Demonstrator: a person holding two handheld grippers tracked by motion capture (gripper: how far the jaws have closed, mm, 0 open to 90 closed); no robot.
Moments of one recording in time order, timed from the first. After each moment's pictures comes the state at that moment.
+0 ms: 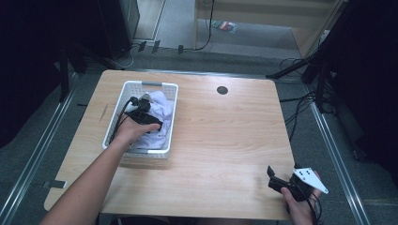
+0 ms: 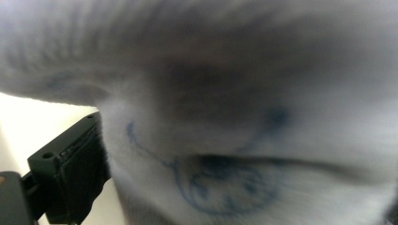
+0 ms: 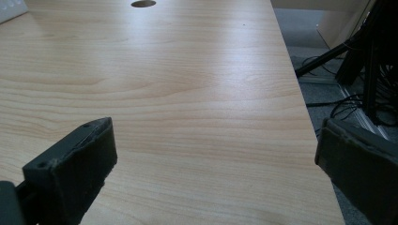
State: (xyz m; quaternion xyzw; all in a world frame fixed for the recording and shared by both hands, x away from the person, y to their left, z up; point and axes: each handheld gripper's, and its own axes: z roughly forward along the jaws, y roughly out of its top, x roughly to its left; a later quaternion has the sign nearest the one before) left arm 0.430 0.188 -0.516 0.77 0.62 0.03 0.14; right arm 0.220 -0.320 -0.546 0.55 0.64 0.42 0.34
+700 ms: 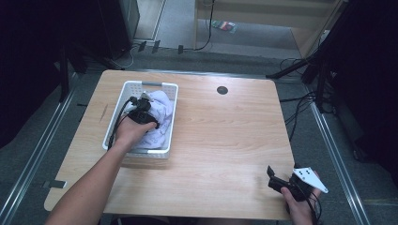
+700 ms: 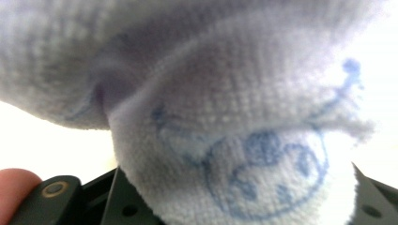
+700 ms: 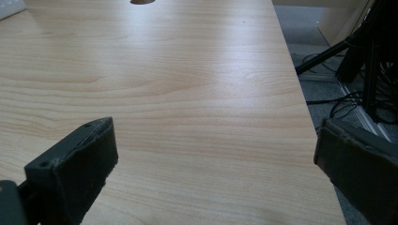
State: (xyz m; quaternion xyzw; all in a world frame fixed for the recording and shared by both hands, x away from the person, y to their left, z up) left arm 0.424 0.188 -0.501 0.78 0.59 0.02 0.19; right arm 0.221 -0.320 -0.546 0.55 0.64 0.42 0.34
